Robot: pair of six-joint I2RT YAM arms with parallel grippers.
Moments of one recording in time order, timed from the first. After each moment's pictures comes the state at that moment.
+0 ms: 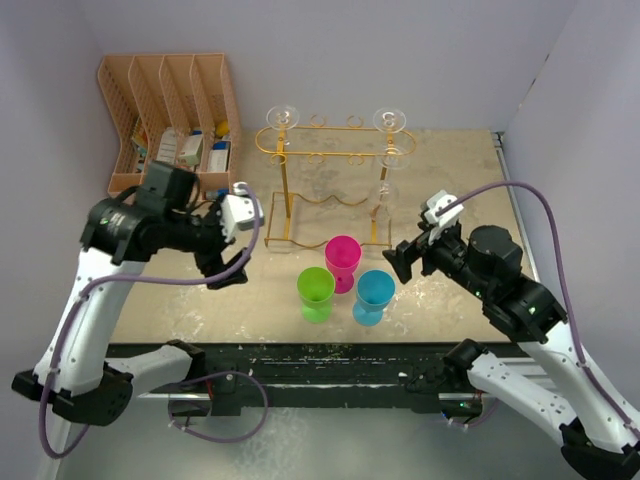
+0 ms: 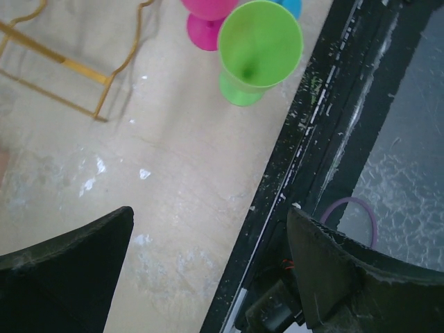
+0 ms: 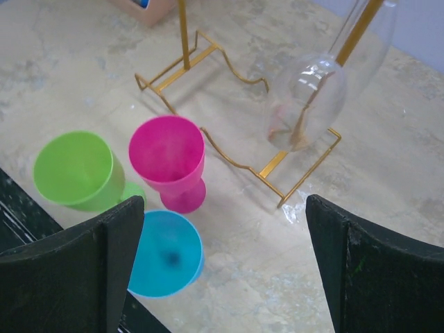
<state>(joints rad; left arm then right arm) -0.34 1.11 1.63 -1.48 0.55 0.63 0.63 0.70 1.01 -0.60 0.02 -0.03</state>
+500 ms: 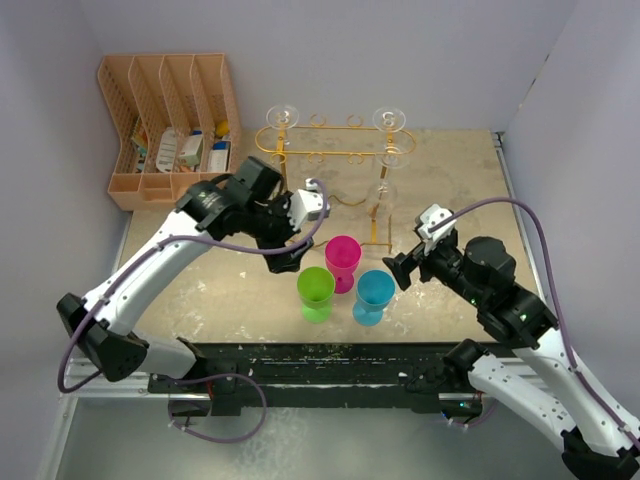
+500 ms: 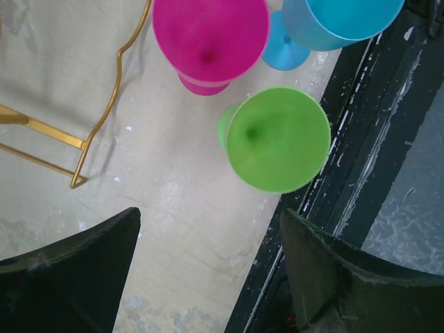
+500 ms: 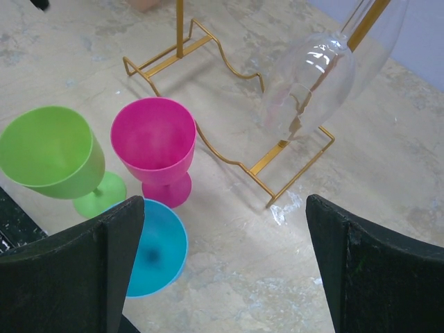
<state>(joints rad) -0.66 1.36 1.54 -1.14 0.39 0.39 0.63 0.62 0.85 -0.52 -0.01 -0.15</state>
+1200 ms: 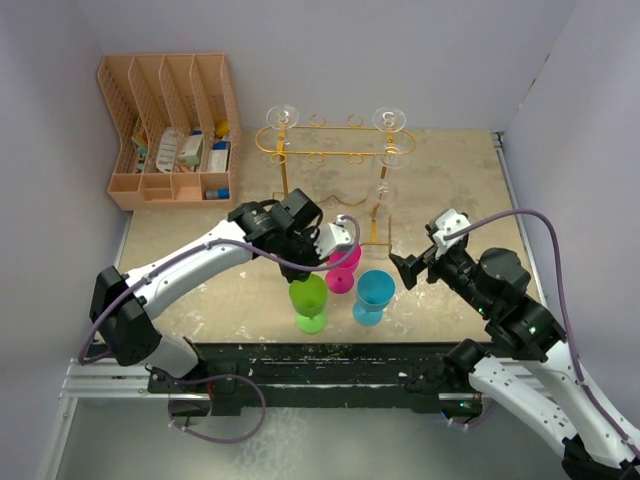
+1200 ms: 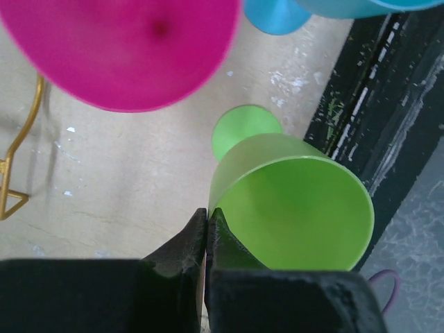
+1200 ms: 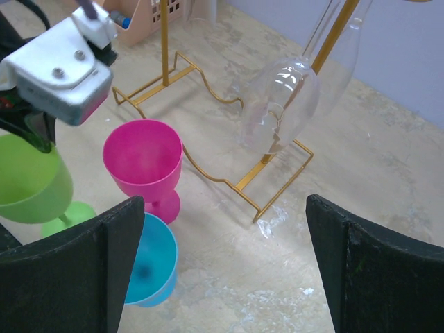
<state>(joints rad) -0.82 1.51 1.35 -0.97 0.26 0.32 0.63 0.54 0.81 -0.46 0.04 -0.16</state>
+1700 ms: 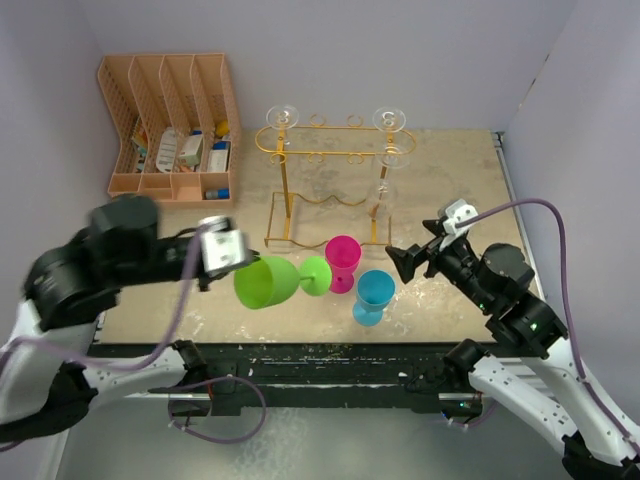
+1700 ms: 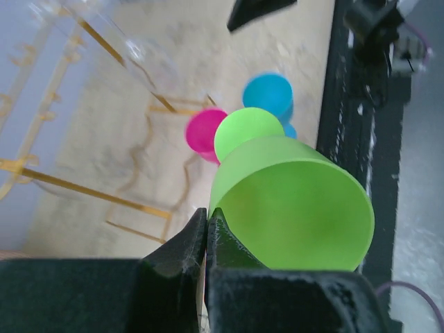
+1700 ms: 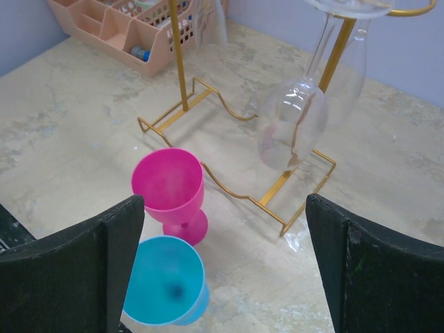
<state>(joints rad) -0.88 1.02 1.68 -1.18 0.31 0.45 0.63 0.54 0.84 -0.42 0.03 -0.04</state>
